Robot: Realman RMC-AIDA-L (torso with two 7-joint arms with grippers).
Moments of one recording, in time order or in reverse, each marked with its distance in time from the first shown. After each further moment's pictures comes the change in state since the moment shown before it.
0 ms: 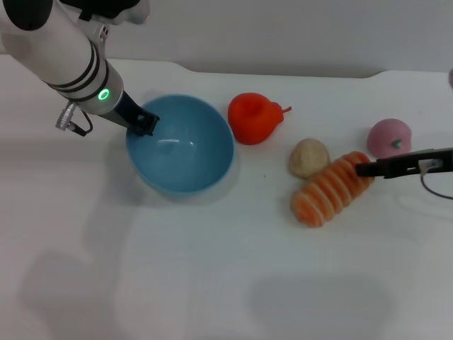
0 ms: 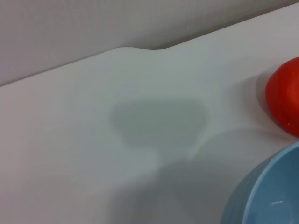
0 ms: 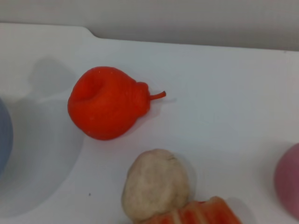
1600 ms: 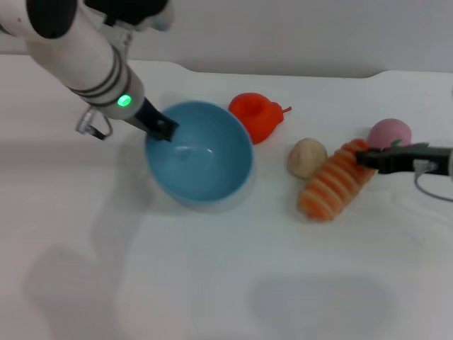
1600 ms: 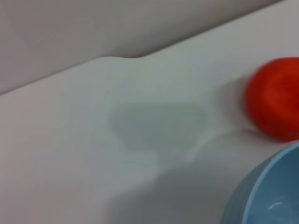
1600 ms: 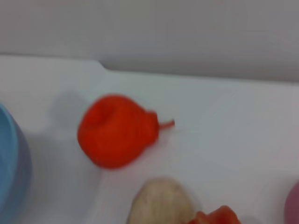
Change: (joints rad) left arm -0.013 -0.004 0.078 -0.004 -0.034 0.022 -0.002; right arm -0.089 0.002 -0.131 0.033 0.312 0.158 -0.225
